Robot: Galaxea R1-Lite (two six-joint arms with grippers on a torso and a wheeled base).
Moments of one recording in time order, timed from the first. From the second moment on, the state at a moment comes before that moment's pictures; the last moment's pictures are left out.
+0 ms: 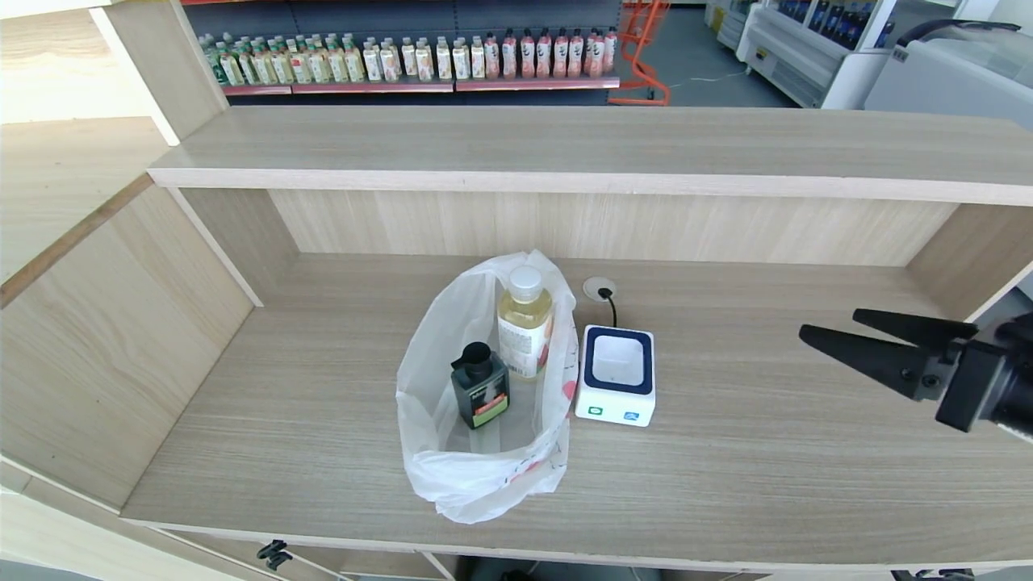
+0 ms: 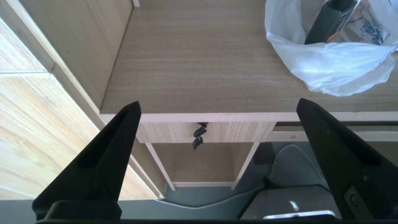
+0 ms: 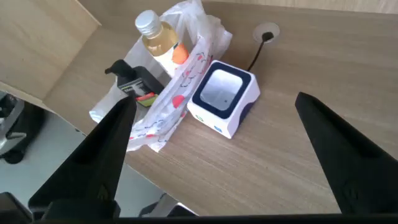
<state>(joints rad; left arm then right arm) 0.00 0.00 0.00 0.00 -0.07 0.03 0.23 1.12 -0.54 -0.46 0.31 0.09</state>
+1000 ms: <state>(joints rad) 0.00 0.00 0.00 0.00 -0.07 0.03 0.00 0.02 0.00 -0.03 0.06 -0.04</state>
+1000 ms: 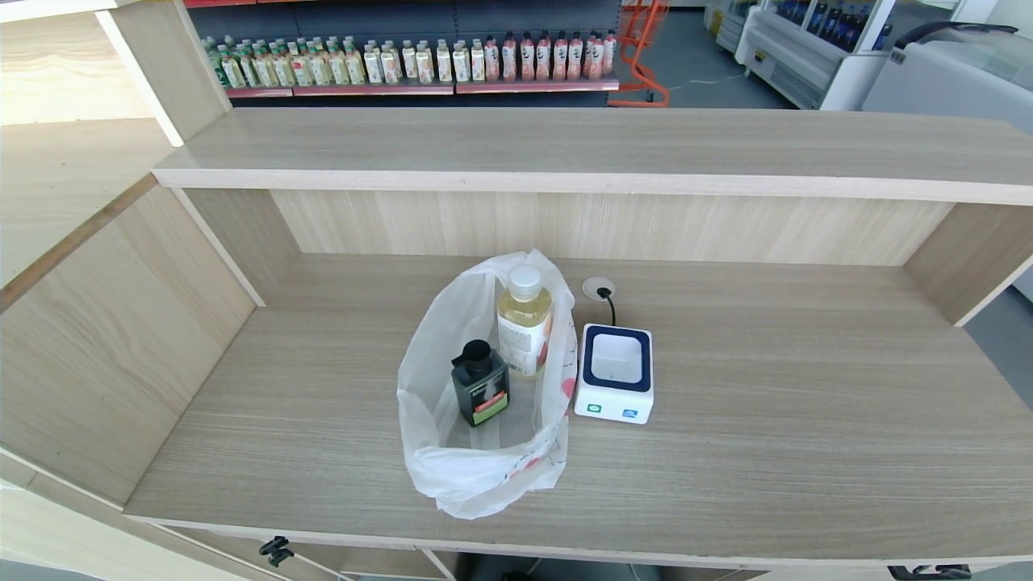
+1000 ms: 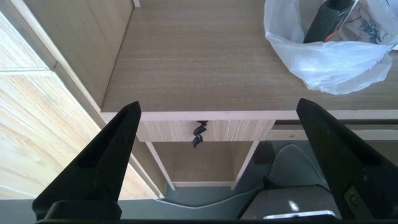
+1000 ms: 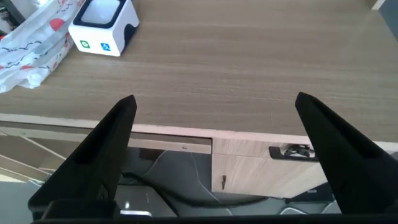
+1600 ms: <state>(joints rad) 0.00 0.00 0.00 0.00 -0.07 0.03 0.00 0.00 0.00 -0.01 0.05 -0.06</state>
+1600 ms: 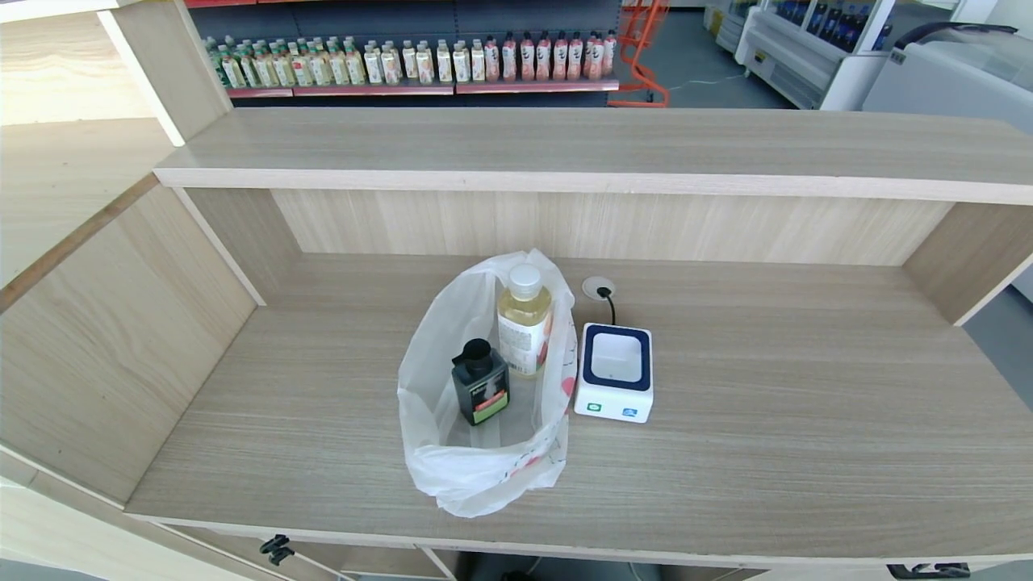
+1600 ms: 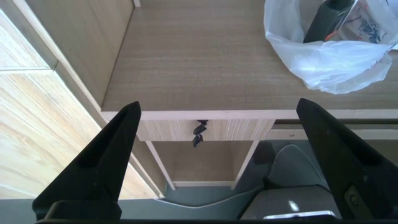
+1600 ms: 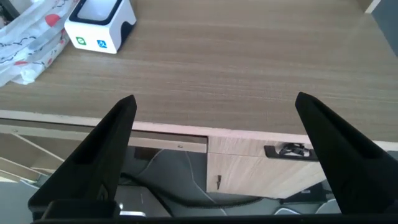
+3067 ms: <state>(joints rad) 0.00 0.00 0.00 0.00 -0.07 0.03 0.00 0.00 0.00 -0.01 0.05 -0.06</state>
